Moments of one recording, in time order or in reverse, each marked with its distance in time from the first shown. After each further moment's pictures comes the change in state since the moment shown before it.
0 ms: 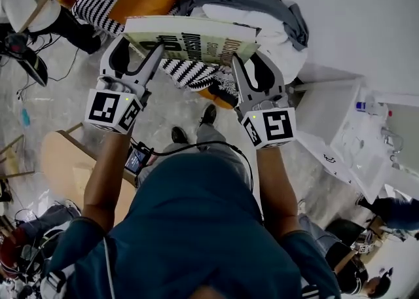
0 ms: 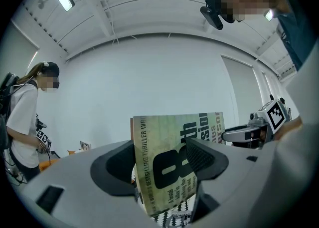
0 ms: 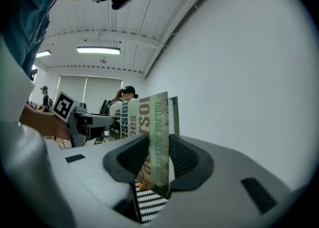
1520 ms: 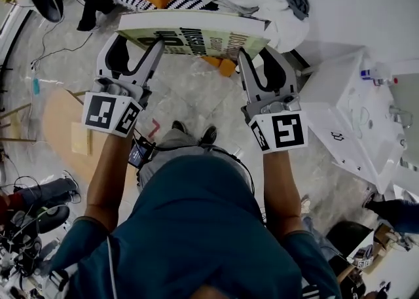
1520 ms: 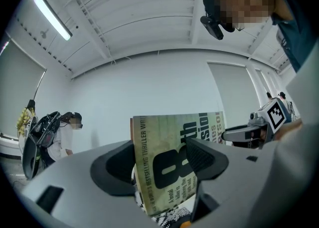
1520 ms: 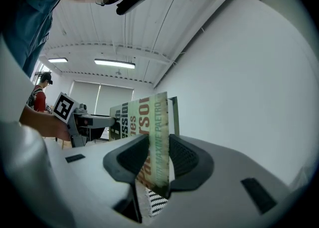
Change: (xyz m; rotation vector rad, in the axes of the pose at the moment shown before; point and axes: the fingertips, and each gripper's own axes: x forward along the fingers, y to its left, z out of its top) left arm -0.208 -0.188 0.060 0.068 -0.052 0.077; right arm -0.250 0.089 0.056 -0.025 -0.098 0.072
